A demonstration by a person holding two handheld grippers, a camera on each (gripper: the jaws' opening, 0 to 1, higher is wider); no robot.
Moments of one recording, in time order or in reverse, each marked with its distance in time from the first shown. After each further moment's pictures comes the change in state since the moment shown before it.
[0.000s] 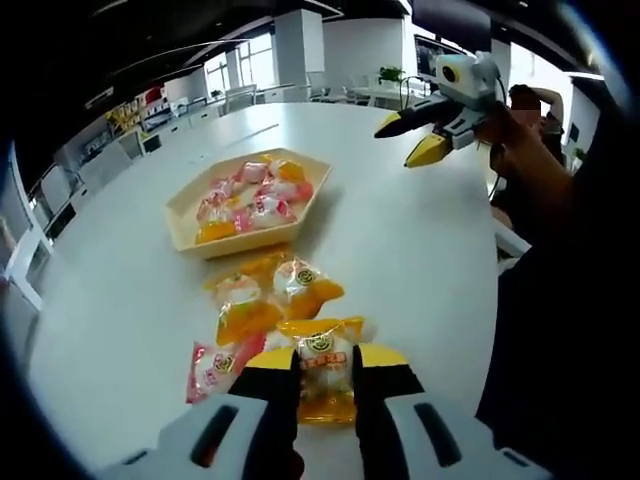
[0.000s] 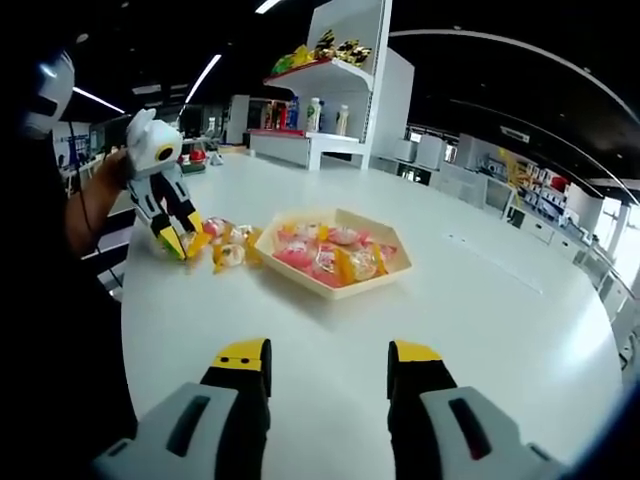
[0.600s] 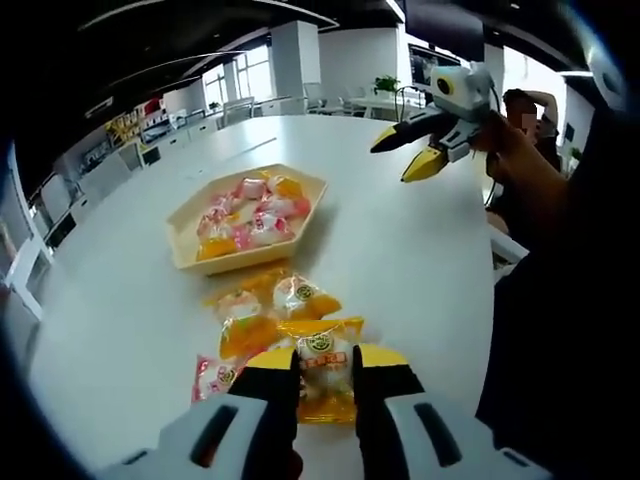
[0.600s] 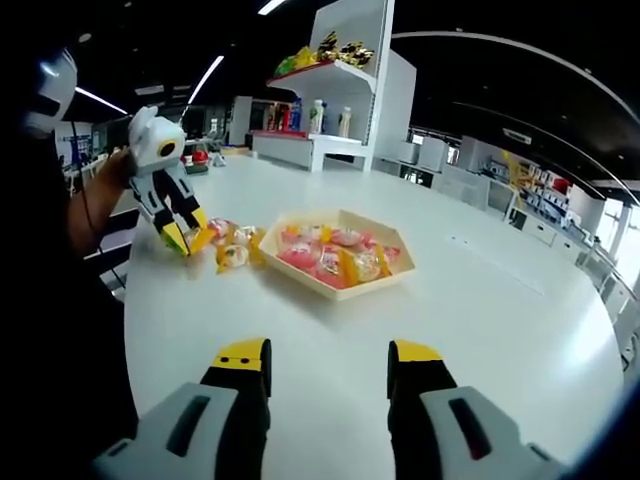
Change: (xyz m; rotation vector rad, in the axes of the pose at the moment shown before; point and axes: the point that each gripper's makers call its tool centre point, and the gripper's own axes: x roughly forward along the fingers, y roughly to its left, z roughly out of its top) left arm -0.002 -0.002 0.011 0.024 -0.051 -0.007; right arm 0.000 0.001 -0.001 -0.002 -0.005 0.010
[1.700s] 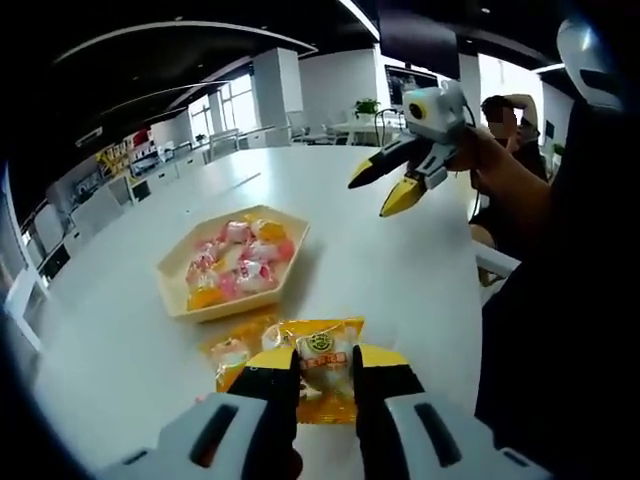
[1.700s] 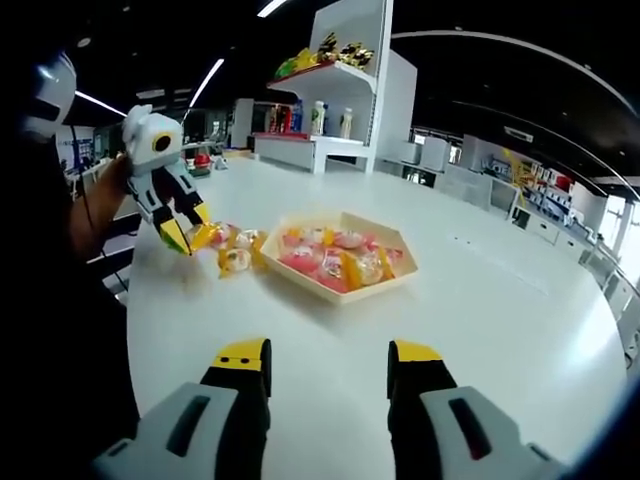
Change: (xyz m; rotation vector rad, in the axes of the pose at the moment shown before) left arm 0.000 -0.011 0.032 0.070 -0.133 -0.037; right arm 0.003 0.000 0.003 0.011 -0.003 0.015
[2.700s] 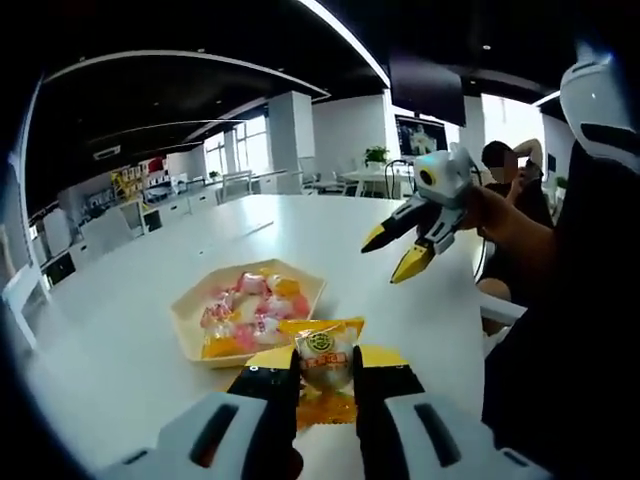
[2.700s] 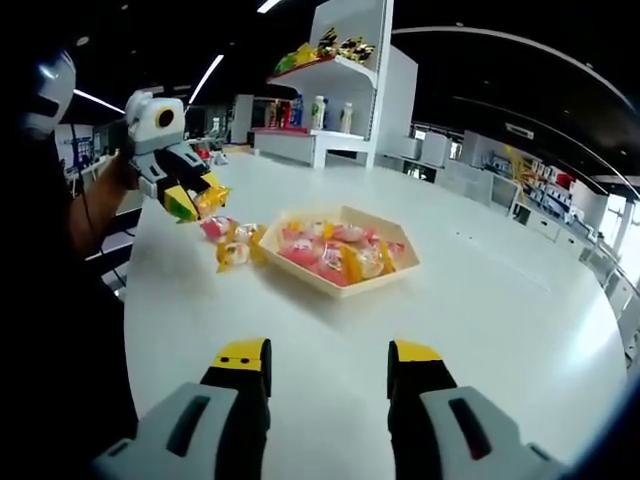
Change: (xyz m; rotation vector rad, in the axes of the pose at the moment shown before) left arm -0.008 0.013 0.043 -0.046 -0.217 0.030; right arm 0.002 0.001 -0.007 0.003 0.019 0.002
